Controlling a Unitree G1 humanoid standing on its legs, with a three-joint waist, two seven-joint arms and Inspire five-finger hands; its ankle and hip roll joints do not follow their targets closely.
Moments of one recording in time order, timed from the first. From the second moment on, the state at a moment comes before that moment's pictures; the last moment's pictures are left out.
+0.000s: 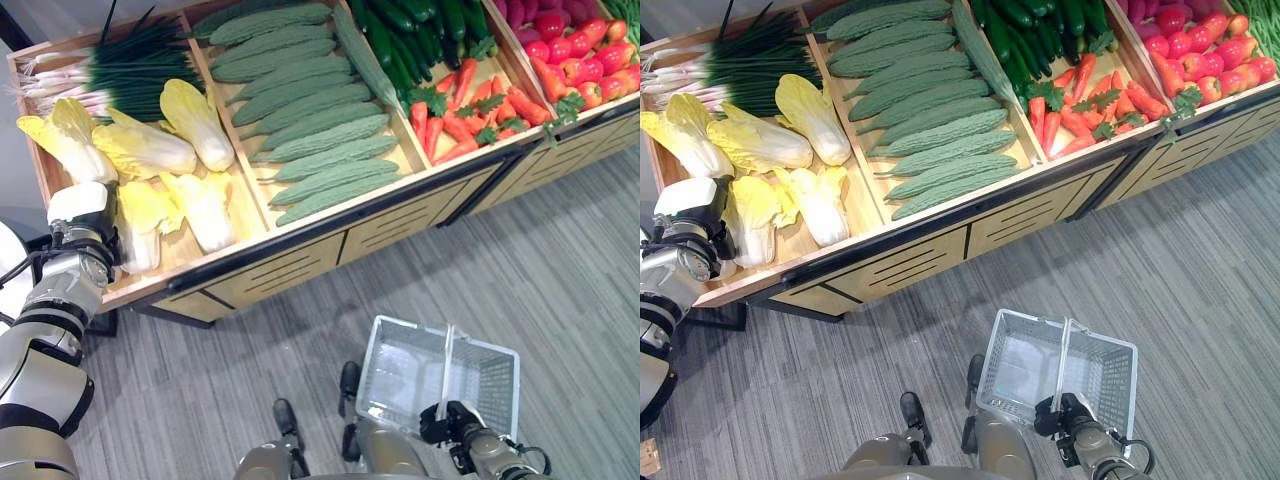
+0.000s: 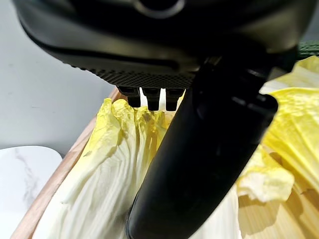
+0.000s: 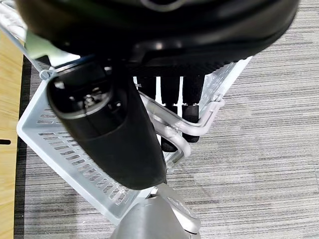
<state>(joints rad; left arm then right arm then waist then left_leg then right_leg) -0.78 0.92 -0.56 1.02 0.33 0.04 0.22 -0.13 -0.31 0.32 1.28 0.09 -0.08 -0.05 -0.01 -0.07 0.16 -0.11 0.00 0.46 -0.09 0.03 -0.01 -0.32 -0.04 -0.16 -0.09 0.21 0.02</state>
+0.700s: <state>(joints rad) -0.76 0.90 -0.56 0.97 0.29 0.06 0.24 -0.13 -0.31 0.32 1.28 0.09 -0.08 -0.06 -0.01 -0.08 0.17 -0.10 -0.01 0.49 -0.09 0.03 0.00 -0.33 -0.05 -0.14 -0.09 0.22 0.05</state>
